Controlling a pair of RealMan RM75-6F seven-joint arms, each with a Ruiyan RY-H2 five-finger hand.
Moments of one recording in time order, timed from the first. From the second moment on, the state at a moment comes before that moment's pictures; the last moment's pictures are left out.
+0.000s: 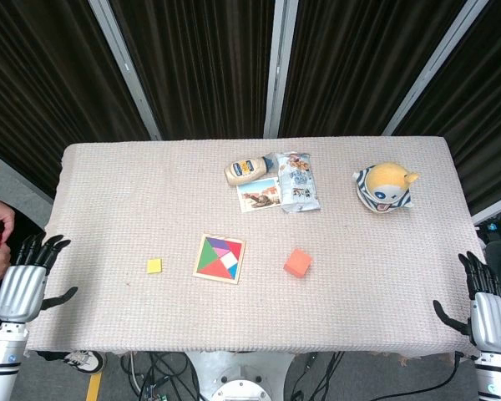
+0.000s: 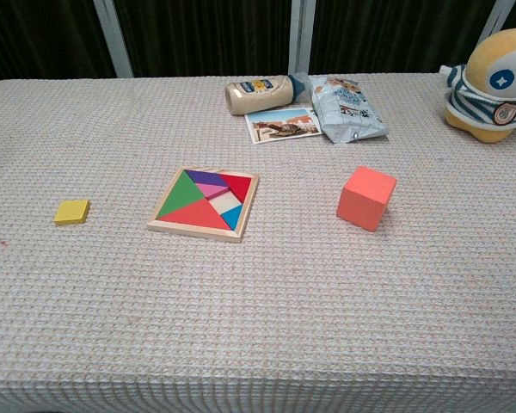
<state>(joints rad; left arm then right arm) -0.12 -1.25 -0.04 -1.52 1.53 1.50 0.00 -0.02 -1.25 0.08 -1.50 -1.46 1.53 0.23</state>
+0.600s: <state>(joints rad) -0.14 -1.26 -0.03 -1.52 1.54 1.47 0.00 -0.01 -1.24 0.08 -1.50 -1.47 1.53 0.28</state>
